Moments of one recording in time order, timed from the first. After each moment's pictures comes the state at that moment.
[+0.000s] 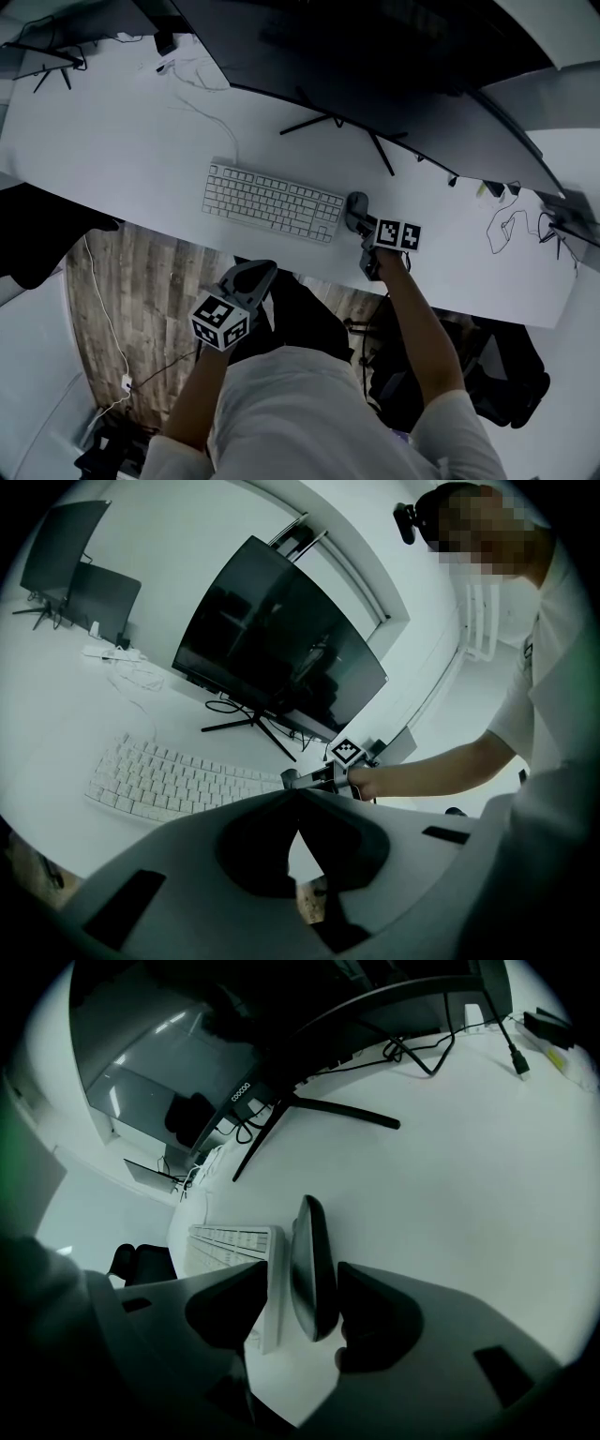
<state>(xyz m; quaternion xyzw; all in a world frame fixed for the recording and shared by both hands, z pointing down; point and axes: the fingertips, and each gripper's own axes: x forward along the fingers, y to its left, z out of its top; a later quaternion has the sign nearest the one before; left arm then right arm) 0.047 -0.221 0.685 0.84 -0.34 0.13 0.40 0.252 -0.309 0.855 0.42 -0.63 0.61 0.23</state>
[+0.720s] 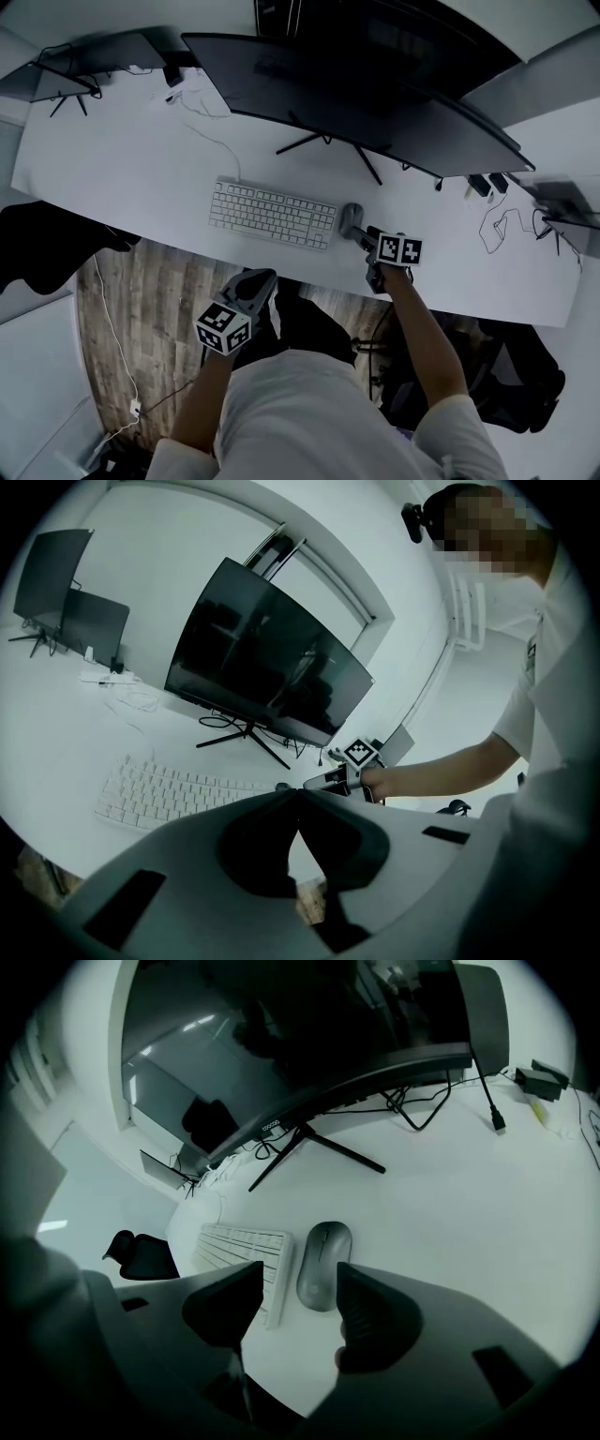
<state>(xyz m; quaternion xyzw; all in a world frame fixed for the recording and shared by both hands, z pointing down) 0.049 -0.209 0.656 0.86 -0.35 0.13 0.36 0.278 -0.296 0.810 0.44 -0.67 0.54 0.24</state>
